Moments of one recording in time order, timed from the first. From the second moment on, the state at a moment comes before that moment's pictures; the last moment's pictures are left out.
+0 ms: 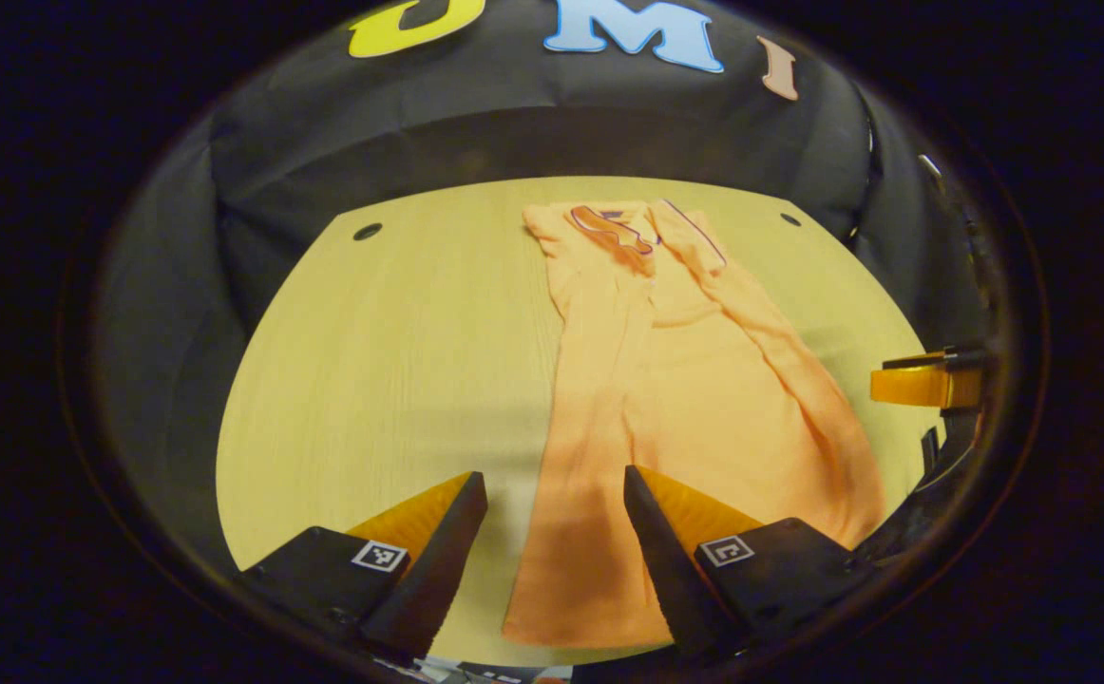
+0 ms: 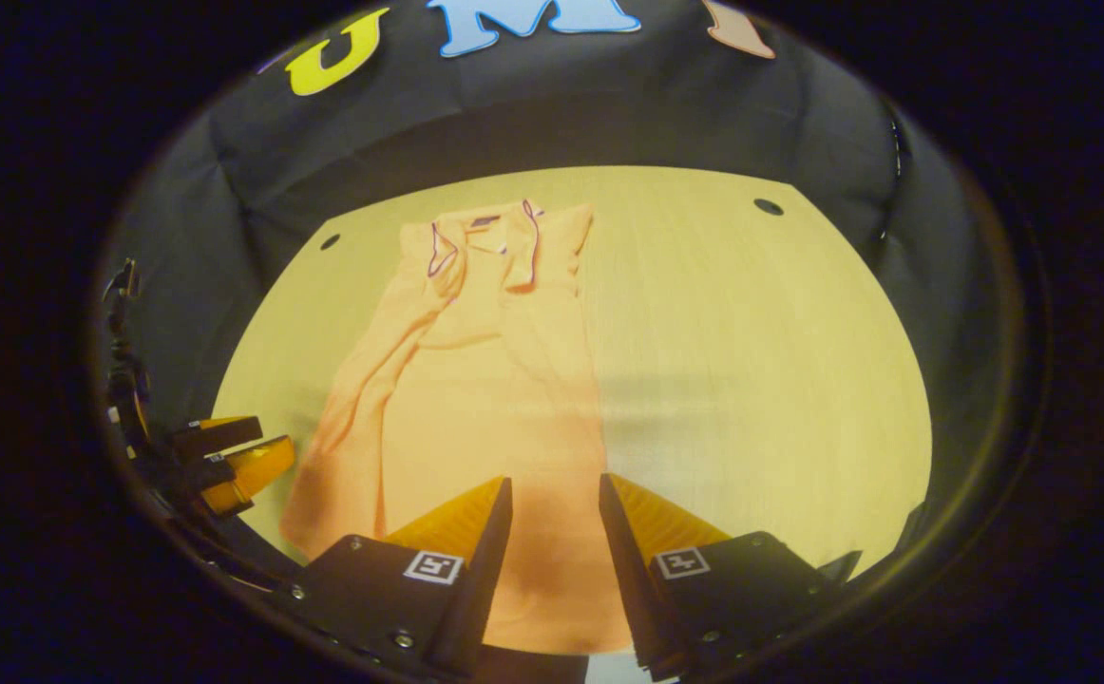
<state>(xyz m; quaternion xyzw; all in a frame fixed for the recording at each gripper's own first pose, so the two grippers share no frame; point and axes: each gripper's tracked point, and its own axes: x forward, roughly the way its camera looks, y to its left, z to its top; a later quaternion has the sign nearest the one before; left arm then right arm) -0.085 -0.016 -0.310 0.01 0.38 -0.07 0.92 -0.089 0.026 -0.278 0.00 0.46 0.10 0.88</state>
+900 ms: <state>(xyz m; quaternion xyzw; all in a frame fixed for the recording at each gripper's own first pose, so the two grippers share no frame) -0.176 -0.005 -0.385 0.06 0.56 -0.05 0.82 -0.189 -0.004 -0.350 -0.08 0.63 0.09 0.76</state>
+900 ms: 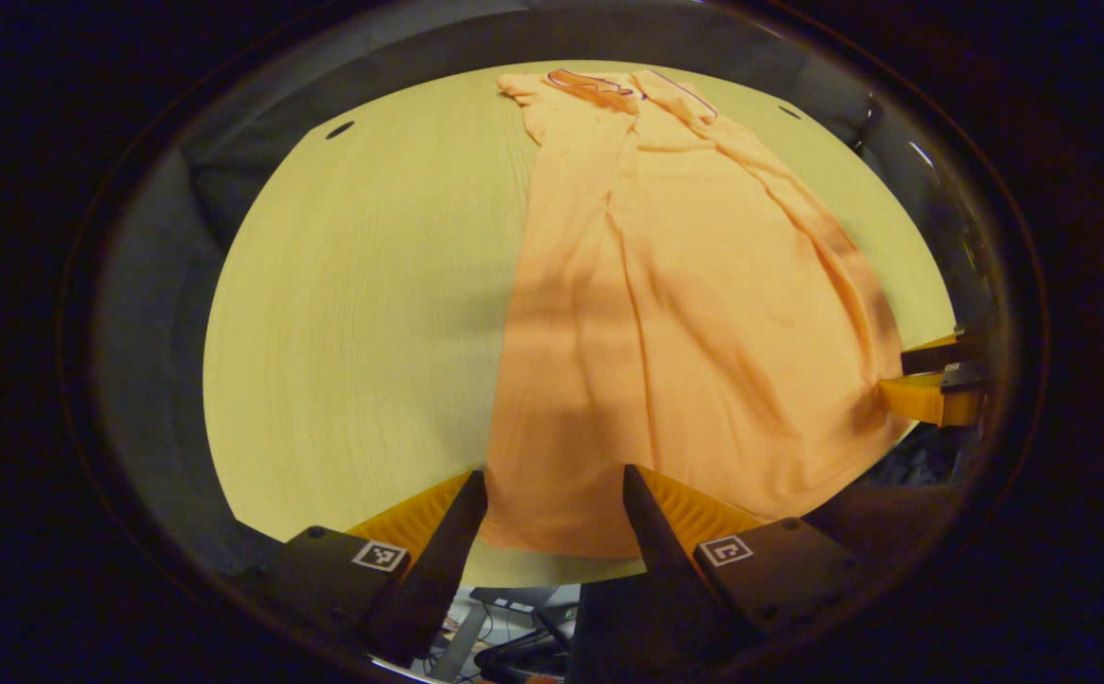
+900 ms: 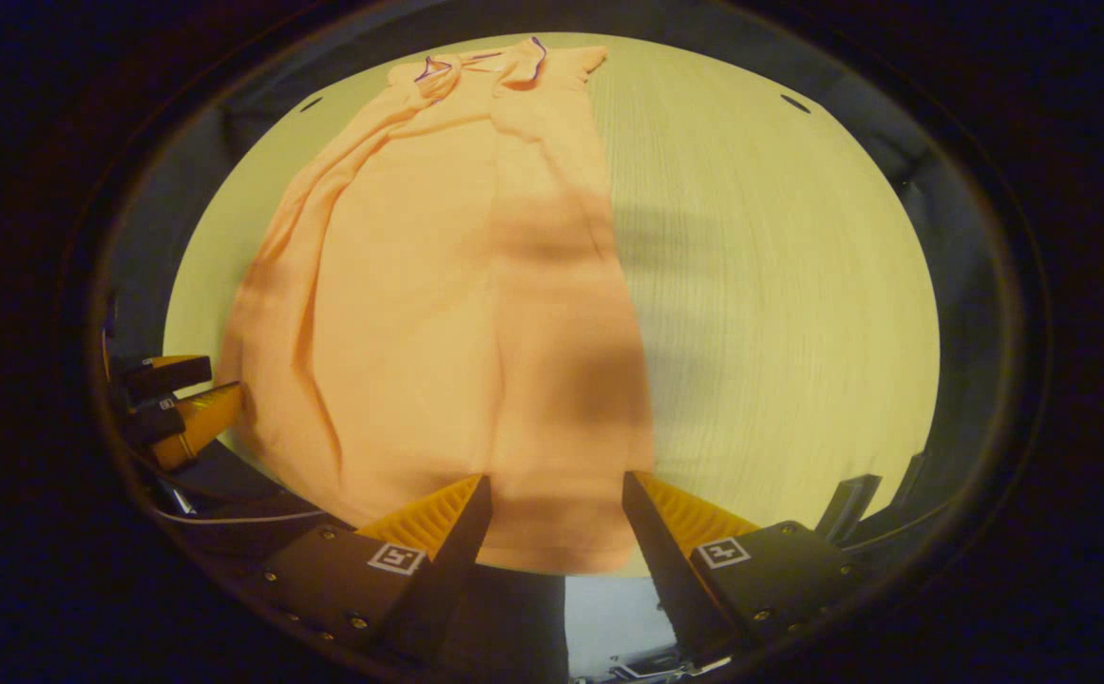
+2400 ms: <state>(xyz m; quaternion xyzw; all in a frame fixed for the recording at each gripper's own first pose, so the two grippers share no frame) -0.160 -0.023 -0.375 0.01 0.58 -0.04 0.81 -0.180 0.008 -0.347 -0.09 0.67 0.06 0.74</state>
